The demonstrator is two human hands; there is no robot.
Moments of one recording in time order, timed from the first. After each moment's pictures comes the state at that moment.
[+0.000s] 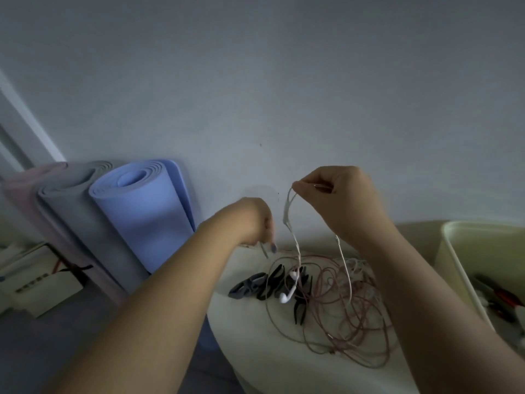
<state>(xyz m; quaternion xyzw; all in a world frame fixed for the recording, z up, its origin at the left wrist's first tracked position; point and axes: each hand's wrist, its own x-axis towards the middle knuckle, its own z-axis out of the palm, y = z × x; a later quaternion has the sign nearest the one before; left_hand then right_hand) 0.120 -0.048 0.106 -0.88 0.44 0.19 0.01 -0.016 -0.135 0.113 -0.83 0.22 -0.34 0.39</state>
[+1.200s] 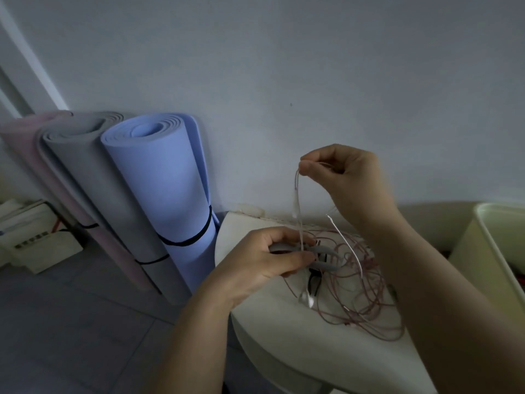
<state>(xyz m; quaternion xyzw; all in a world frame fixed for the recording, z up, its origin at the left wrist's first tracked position) 0.071 0.041 0.035 -0.67 0.34 0.37 -0.55 0.014 -0.110 0.080 -0.76 0.16 -0.37 0.51</state>
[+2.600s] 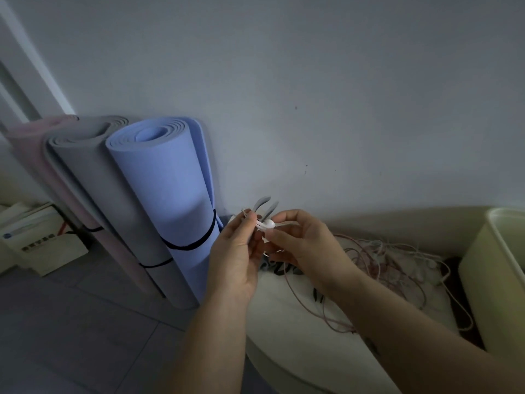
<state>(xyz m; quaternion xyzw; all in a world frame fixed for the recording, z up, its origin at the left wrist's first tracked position) 0.089 0.026 0.017 -0.47 -0.02 0.26 -0.84 0.023 -0.065 0.019 -0.60 0.17 -0.14 0.77</state>
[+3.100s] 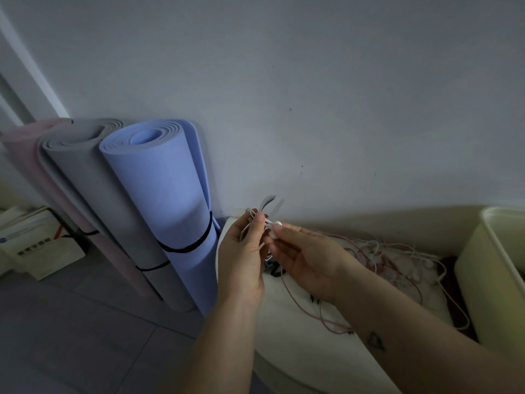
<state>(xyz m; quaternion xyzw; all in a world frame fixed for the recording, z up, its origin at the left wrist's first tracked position) 0.080 0.012 0.009 -0.53 0.02 0.21 -0.82 0.023 -0.067 0.021 -0.33 0.22 -0.10 0.91</state>
